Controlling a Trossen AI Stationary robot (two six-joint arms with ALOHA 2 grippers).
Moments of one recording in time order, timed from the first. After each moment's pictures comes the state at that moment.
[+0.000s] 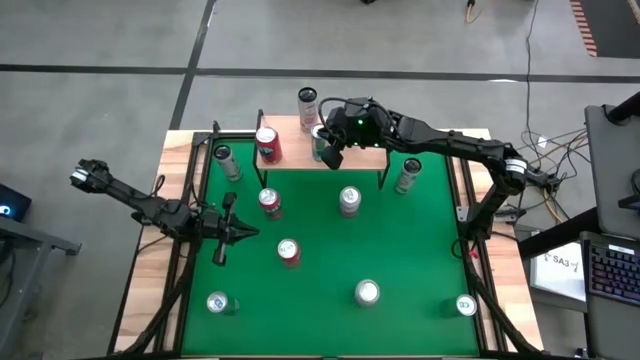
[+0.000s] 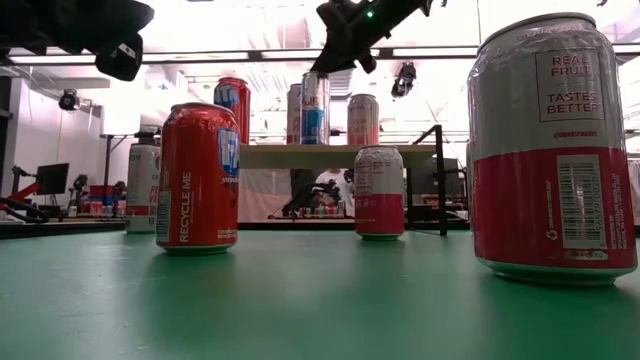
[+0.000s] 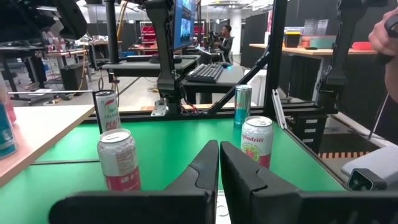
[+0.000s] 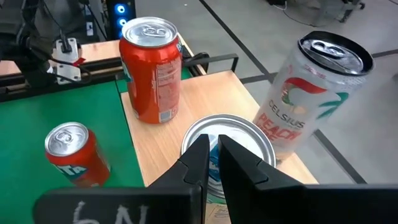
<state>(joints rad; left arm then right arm) -0.43 0.50 0.22 0.30 -0.35 -0.01 -0.36 1.69 1.60 -0.37 0.07 -0.07</state>
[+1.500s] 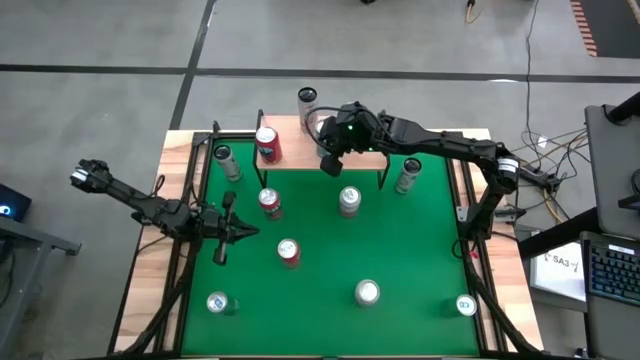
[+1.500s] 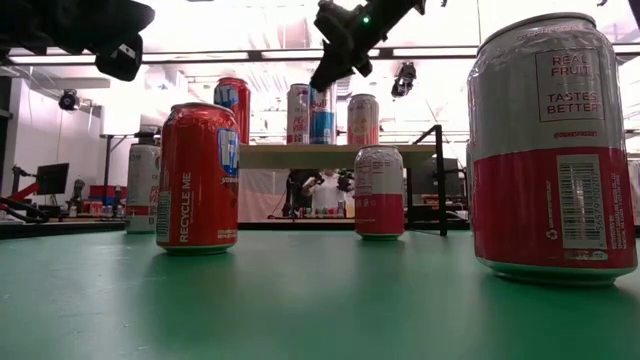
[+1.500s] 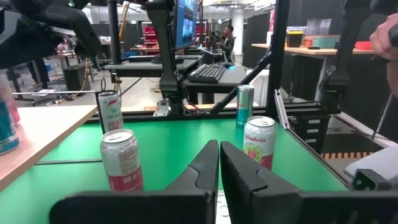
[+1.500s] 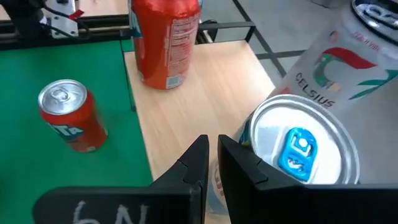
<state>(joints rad) -0.43 0.50 0.22 0.30 -0.37 0.00 -0.33 1.75 1.66 -0.50 0.09 -0.14</state>
